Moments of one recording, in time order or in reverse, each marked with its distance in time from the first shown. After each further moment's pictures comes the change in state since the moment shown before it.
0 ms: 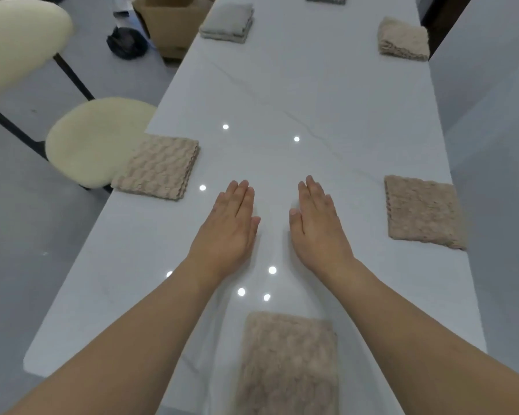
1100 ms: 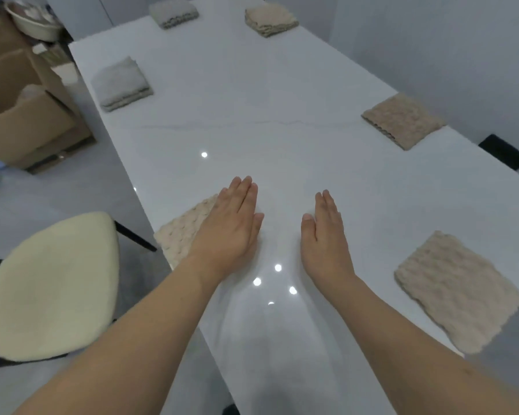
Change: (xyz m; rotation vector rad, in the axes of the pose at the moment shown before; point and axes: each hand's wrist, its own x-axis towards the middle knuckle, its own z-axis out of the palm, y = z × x) left_hand 0.093 -0.178 -0.084 -0.030 -0.258 0.723; right_hand 0.036 -0.194 0.109 0.428 0.574 0.805
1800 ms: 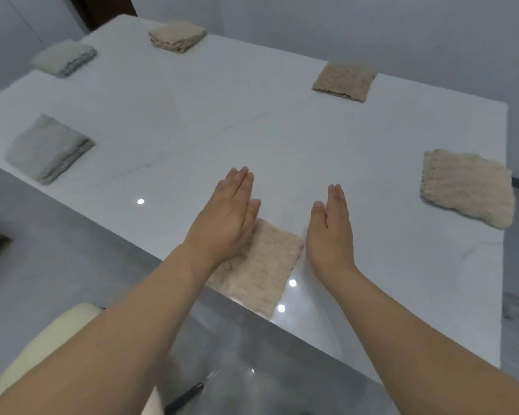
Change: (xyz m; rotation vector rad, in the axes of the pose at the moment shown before) left_hand 0.038 -0.120 -0.030 -0.143 -0.181 0.444; right_hand -0.024 -0.079 0.108 0.318 0.539 0.405
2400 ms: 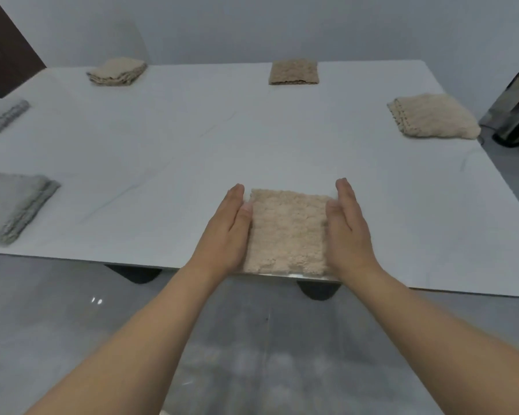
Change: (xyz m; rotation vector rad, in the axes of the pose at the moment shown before) left_hand -0.042 -0.076 0.012 -0.556 -0.106 0.016; right_hand -0.081 0.019 0.079 0.232 0.306 -0.005
